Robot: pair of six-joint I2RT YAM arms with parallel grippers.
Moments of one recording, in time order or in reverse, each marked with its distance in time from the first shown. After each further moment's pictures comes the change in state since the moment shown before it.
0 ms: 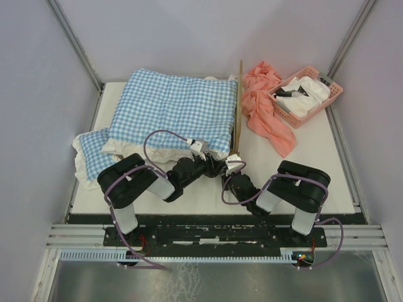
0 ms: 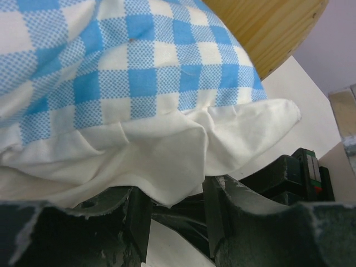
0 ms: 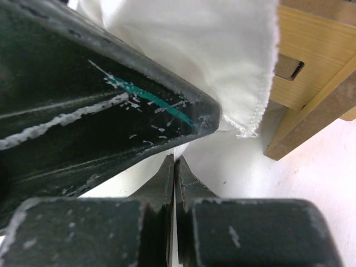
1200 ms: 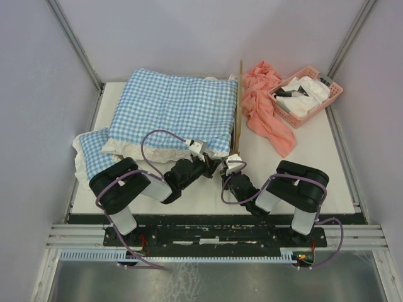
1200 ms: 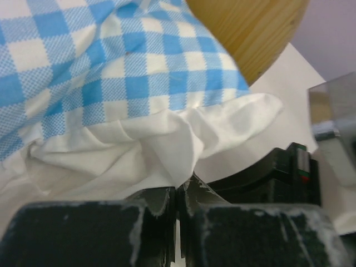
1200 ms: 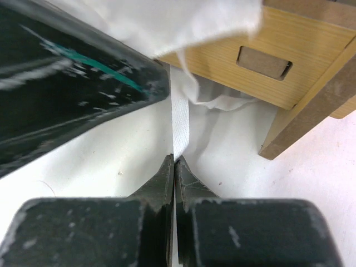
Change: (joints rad) left arm -0.023 -0.047 -0.015 -0.047 -0.096 0.069; right arm 0.000 0.011 0.006 0.005 0.029 0.009
